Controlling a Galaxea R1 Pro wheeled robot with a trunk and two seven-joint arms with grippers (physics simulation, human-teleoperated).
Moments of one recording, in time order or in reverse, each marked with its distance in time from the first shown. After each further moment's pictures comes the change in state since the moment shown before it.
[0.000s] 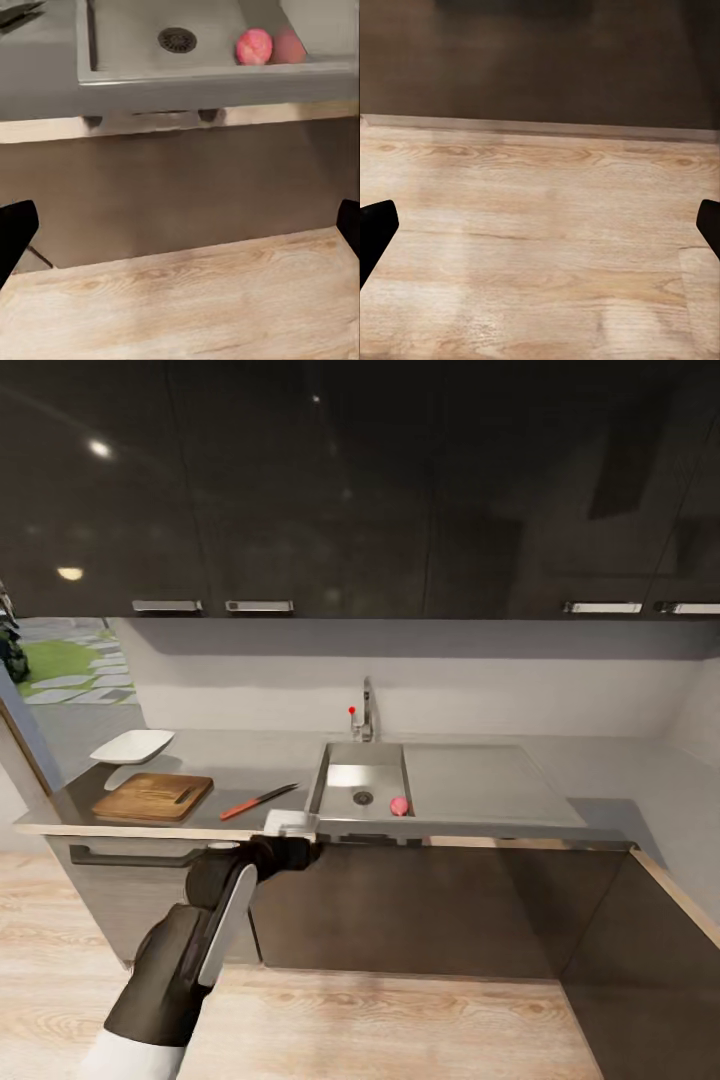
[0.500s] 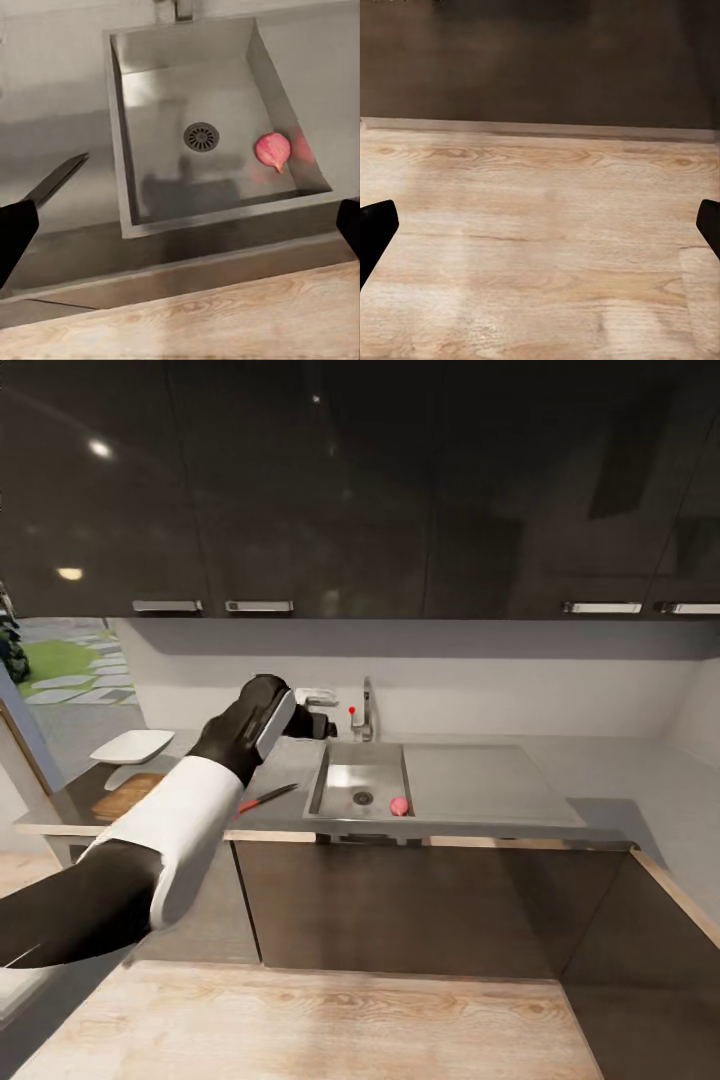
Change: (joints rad) left arm -0.836 -0.078 0.002 0.875 0.010 0.005 -0.001; right arm 0.000 0.000 0.000 -0.001 -0.010 -0.001 0.000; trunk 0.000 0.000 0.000
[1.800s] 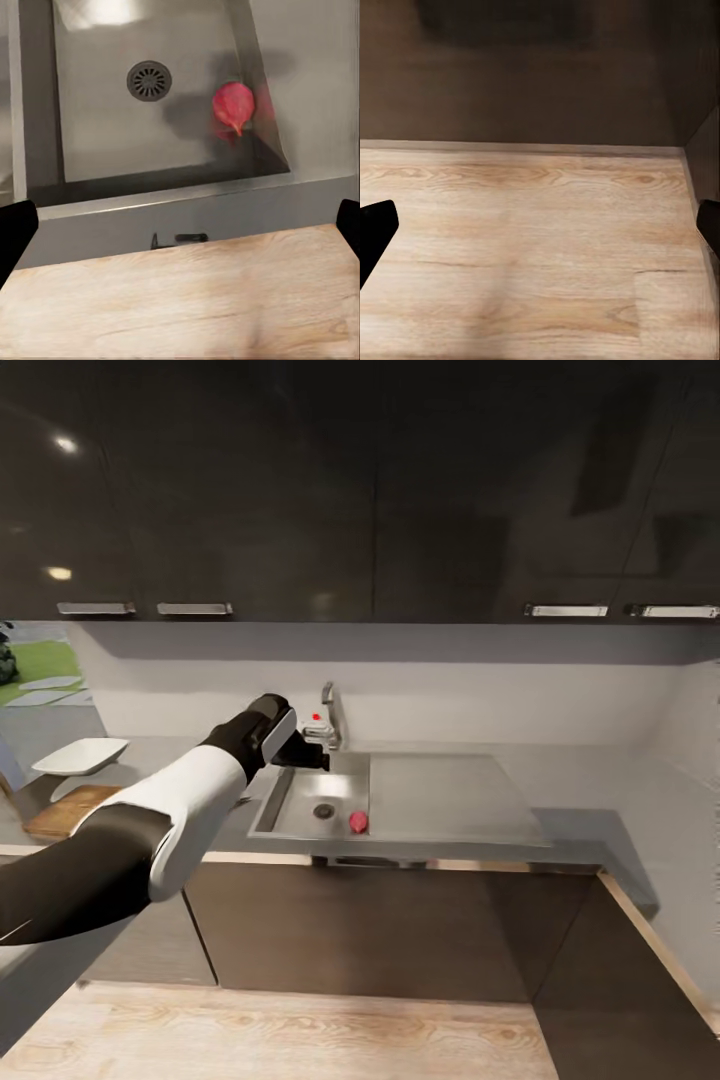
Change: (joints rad) left arm -0.096 -0.007 -0.001 0.370 0.015 -0.018 -0.013; right arm 0.000 0.000 0.000 0.004 -0.017 -0.001 0.006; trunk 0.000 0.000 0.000
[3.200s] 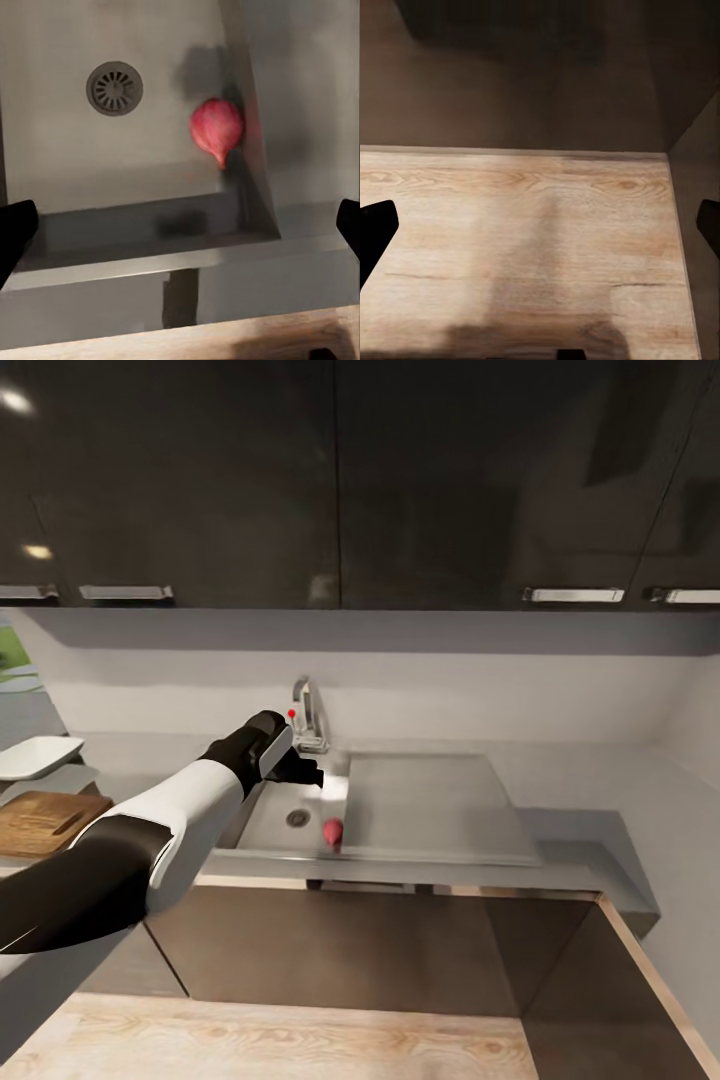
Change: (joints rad) left arm 0.043 0.015 -0.002 0.023 -0.009 -0.011 0.004; right arm 0.000 0.000 0.001 0.008 -0.001 0.000 0.001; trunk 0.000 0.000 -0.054
